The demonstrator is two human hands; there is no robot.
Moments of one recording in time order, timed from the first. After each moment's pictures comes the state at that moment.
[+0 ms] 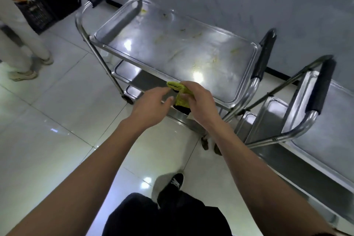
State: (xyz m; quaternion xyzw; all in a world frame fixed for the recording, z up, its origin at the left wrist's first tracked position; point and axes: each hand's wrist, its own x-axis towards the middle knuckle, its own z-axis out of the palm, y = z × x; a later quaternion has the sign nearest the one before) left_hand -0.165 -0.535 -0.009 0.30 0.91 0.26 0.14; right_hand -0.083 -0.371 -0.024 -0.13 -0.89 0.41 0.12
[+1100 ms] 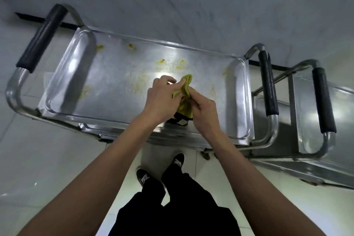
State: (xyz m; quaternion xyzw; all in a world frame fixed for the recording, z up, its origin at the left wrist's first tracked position) left_hand -0.455 -0.387 -0.027 0.46 0.81 0.30 0.22; right_hand -0.313 -0.318 -0.036 -0.32 -0.80 0.44 0.25
